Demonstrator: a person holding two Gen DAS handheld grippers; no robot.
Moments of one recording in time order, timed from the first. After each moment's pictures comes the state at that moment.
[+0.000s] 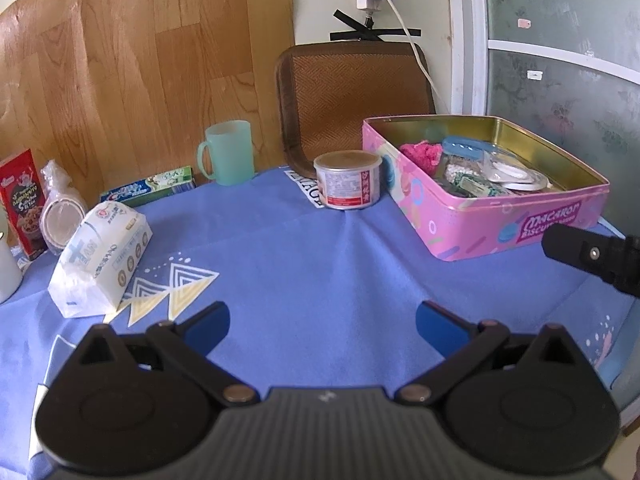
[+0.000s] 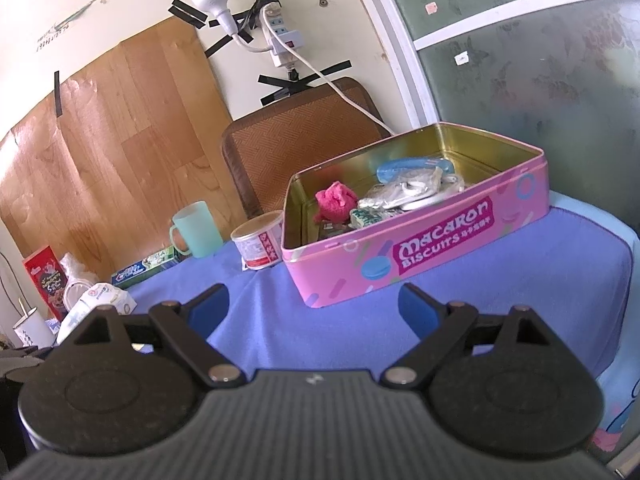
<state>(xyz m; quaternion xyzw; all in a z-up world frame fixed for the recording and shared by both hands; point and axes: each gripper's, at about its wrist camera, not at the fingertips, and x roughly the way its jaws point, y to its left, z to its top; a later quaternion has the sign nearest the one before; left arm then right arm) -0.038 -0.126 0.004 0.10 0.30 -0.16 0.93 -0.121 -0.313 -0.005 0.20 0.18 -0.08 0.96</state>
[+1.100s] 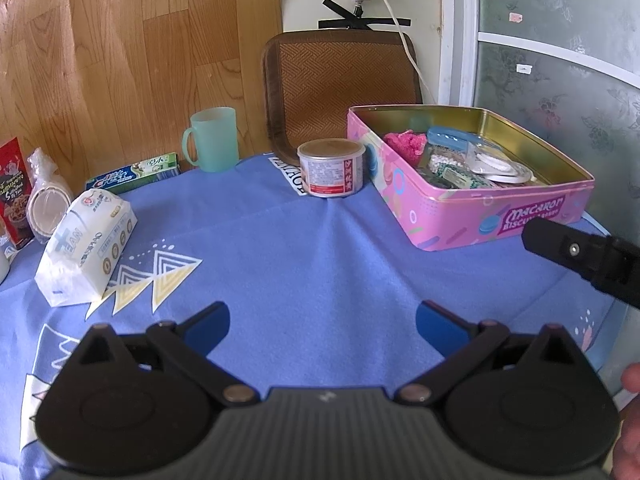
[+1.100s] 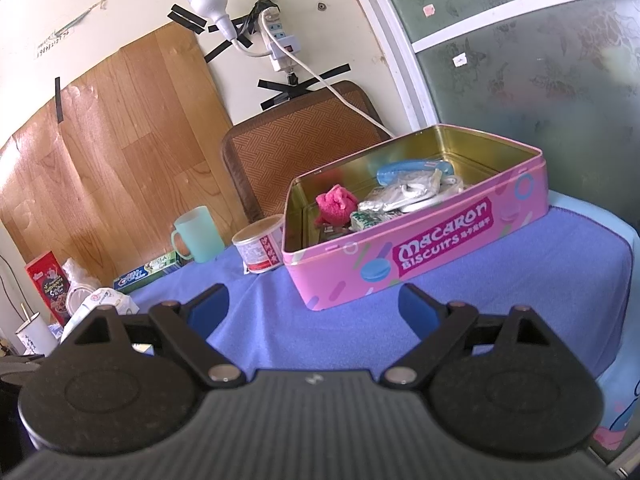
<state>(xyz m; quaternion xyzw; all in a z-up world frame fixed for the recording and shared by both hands) -0.040 -0.128 0.008 0.09 0.32 -0.18 0.92 -0.123 -0.313 -0.006 0.20 0.17 -0.08 0.96</state>
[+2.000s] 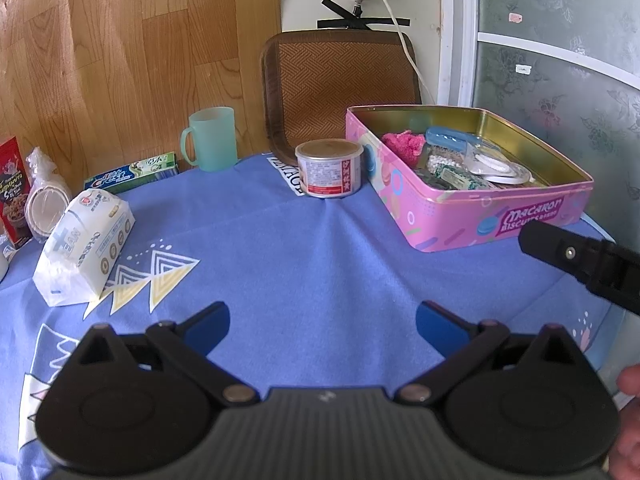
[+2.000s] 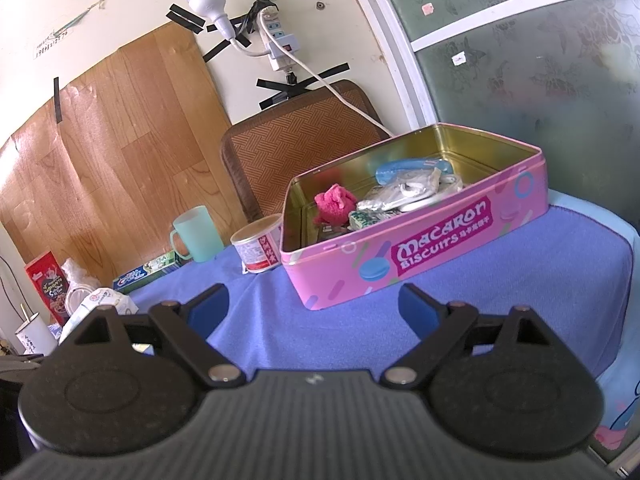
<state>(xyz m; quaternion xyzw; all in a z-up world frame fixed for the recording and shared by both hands) -0.040 -0.129 0.008 0.09 0.33 -0.18 0.92 -0.123 -0.314 -0.007 0.20 0.17 -0.08 0.96</state>
